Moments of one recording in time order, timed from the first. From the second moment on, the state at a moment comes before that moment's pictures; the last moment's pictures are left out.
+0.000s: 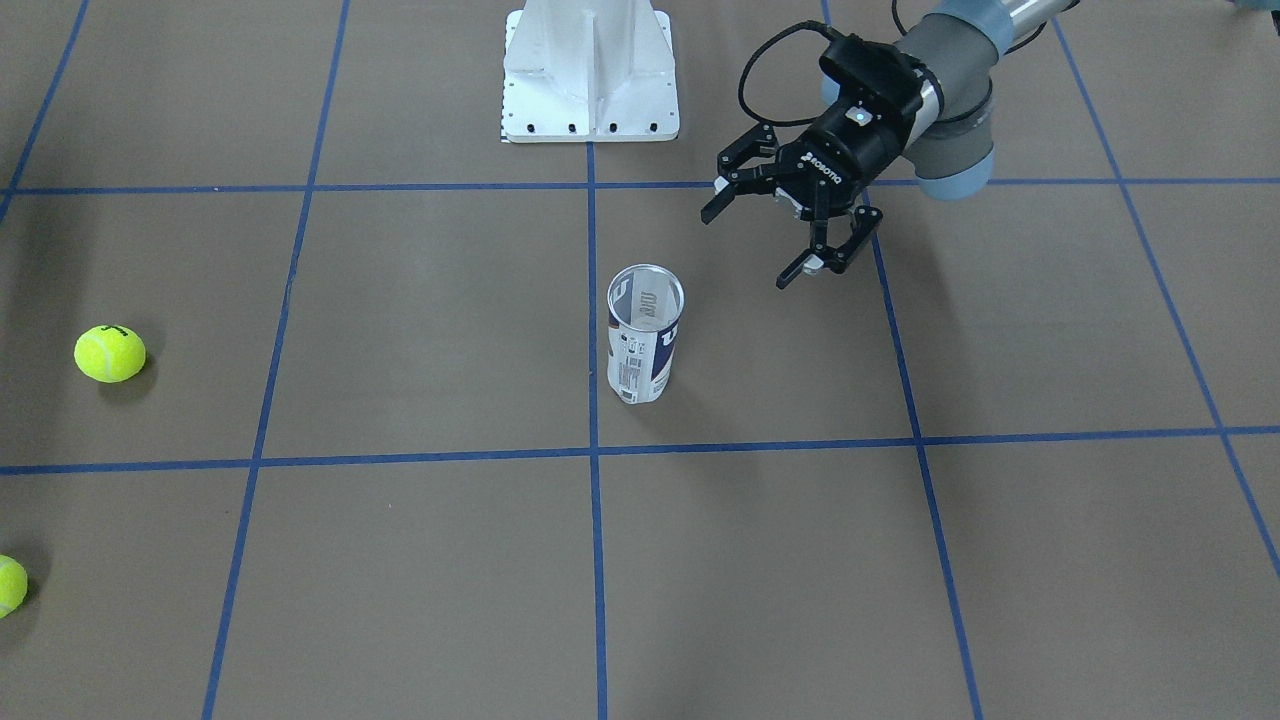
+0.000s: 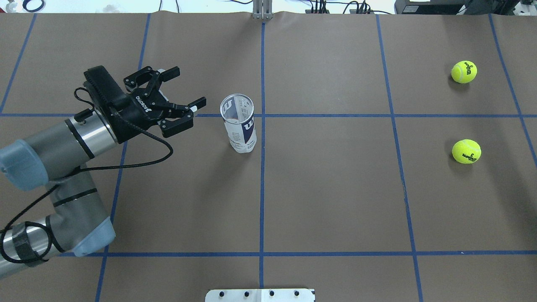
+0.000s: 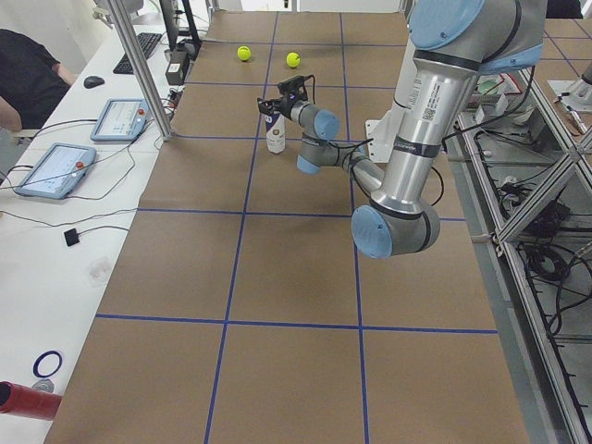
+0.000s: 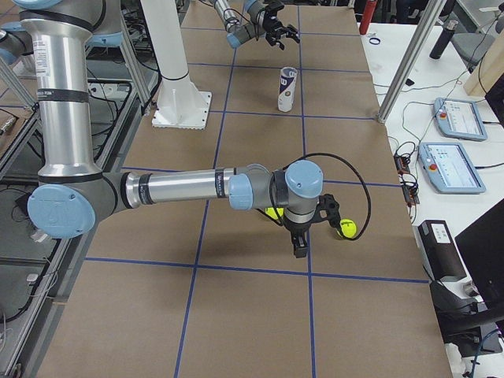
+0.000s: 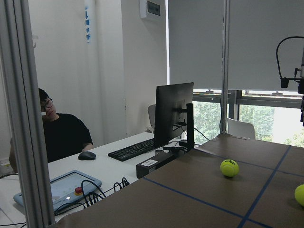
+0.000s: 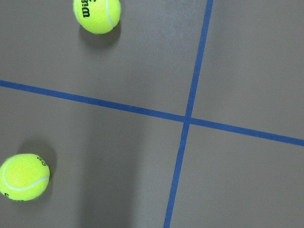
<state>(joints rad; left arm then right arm) -0.61 -1.86 -1.70 -3.08 -1.46 -0.48 1.54 -1.55 1.69 -1.59 2.34 -0.09</state>
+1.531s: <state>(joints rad) -0.81 -1.79 -1.61 -2.84 -1.98 -0.62 1.15 -1.58 1.83 -1.32 2.29 0.63</state>
